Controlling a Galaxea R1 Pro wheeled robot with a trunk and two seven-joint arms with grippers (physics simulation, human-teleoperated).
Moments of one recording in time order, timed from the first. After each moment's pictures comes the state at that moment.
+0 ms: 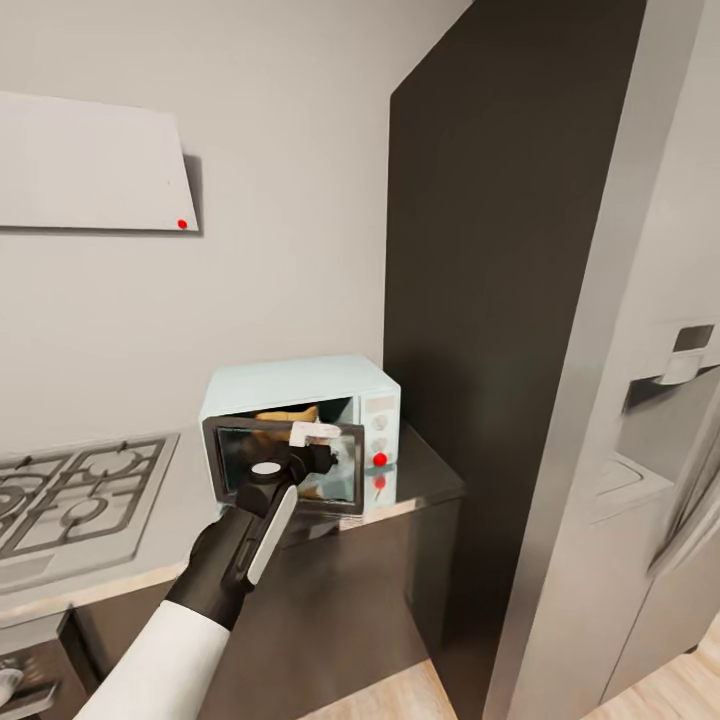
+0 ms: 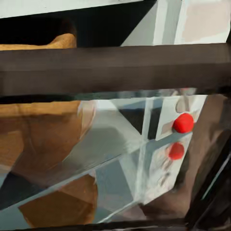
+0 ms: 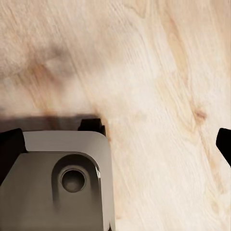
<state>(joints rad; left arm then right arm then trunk) -0.66 -0.14 -0.26 -1.21 0.10 0.60 0.15 -0.21 -0.16 -0.21 0.03 0.17 -0.06 0.12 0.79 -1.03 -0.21</state>
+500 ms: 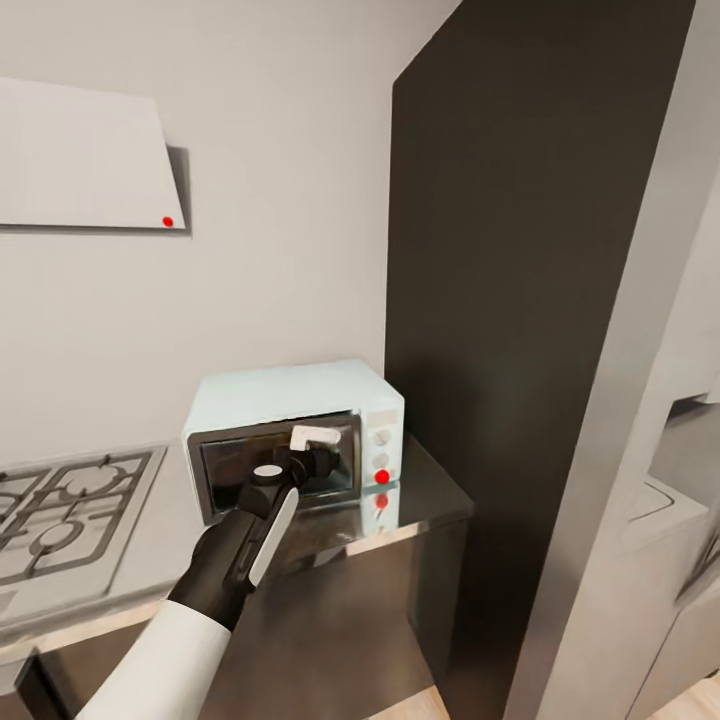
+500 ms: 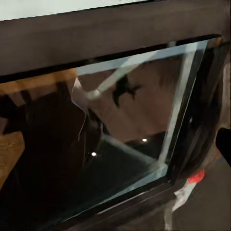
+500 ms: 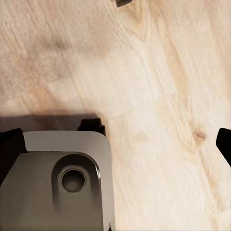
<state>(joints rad) -0.66 -0.14 -0.26 -1.18 0.09 0.60 0.15 -0.21 -0.16 -0.21 0.03 0.16 -0.06 0.12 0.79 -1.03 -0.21</state>
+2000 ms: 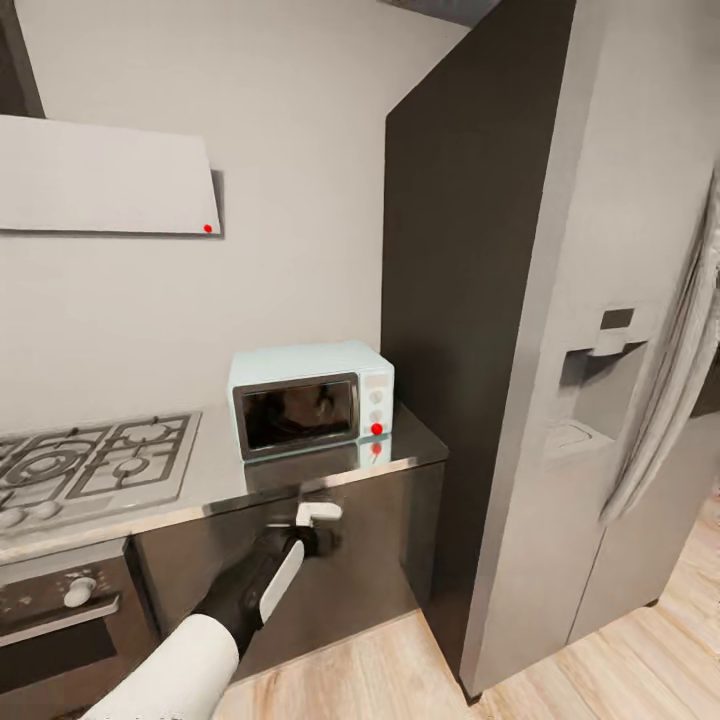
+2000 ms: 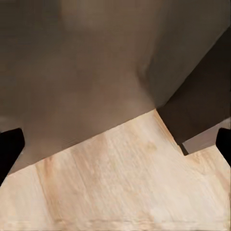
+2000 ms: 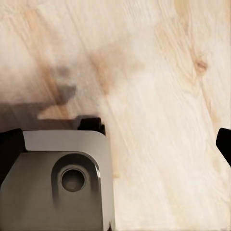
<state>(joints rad) -0.66 -0.15 -0.26 -0.71 0.26 0.56 0.15 -0.21 -0.16 -0.21 0.03 0.16 -0.06 0.12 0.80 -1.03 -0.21</state>
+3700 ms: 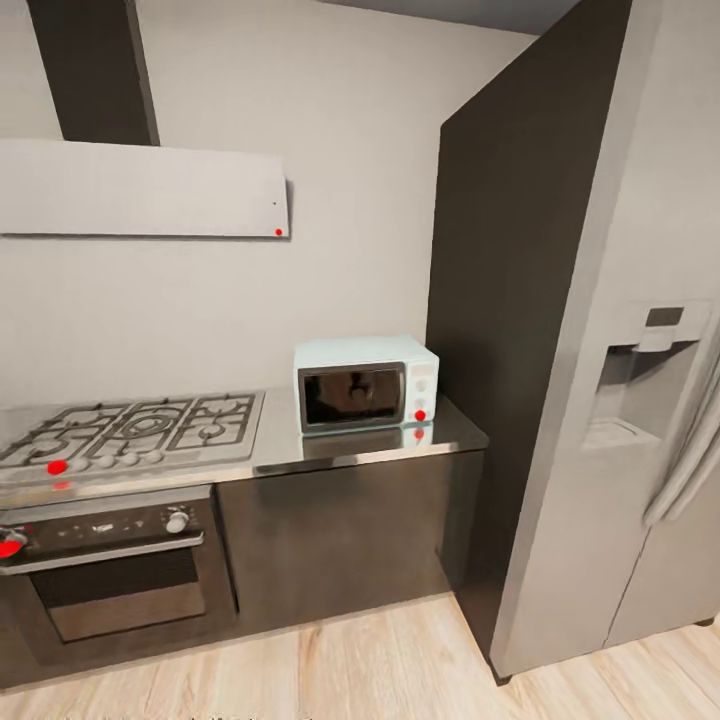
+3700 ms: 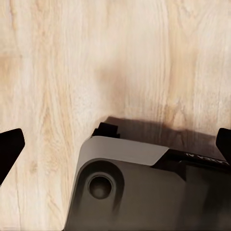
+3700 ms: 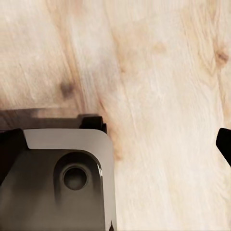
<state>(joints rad) -0.23 -0.04 -0.25 0.00 0.45 -0.05 0.14 -0.21 -0.16 -0.21 0.03 0.17 -0.05 0.12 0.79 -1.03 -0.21</state>
